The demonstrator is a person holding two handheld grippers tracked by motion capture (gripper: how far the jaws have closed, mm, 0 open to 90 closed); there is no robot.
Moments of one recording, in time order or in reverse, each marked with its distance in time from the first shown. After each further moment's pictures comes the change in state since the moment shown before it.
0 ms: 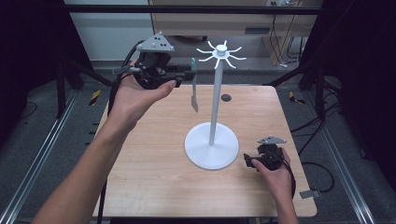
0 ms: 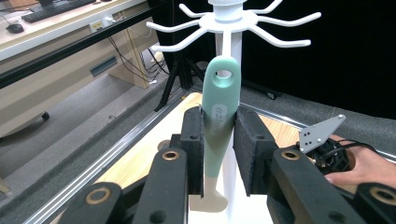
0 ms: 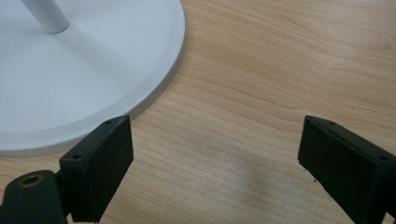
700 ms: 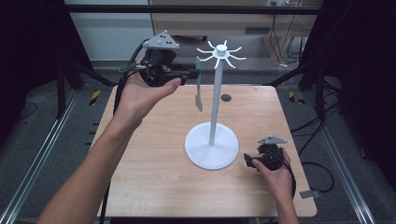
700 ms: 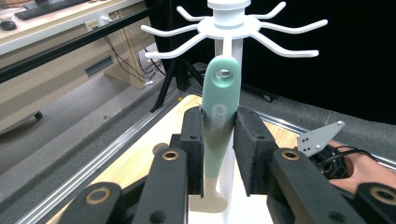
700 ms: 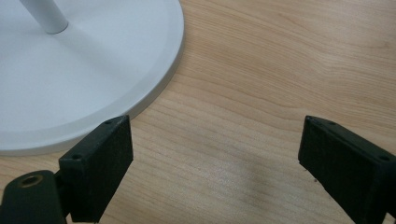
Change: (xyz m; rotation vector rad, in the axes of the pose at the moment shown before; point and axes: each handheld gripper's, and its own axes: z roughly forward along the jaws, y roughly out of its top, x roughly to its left) left arm 0.002 0.002 0.010 -0.004 -0.019 -0.020; right arm -0.001 -0.001 0.000 0.002 -0.005 -0.002
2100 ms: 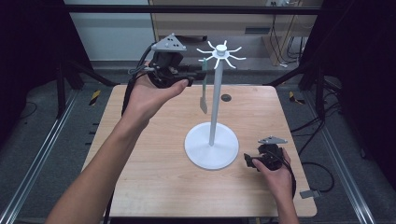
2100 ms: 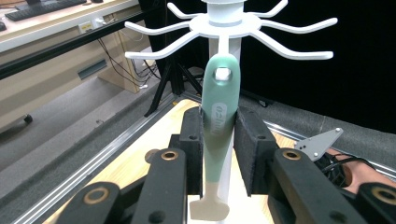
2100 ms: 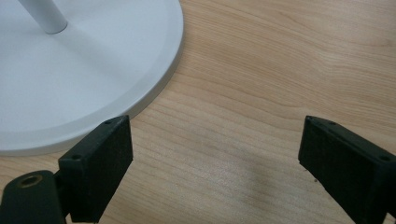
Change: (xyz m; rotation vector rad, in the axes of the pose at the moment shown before) left arm -0.002 -0.004 0.017 -0.026 -0.012 -0.010; right arm -0.001 -0.001 0.001 0.000 0.010 0.009
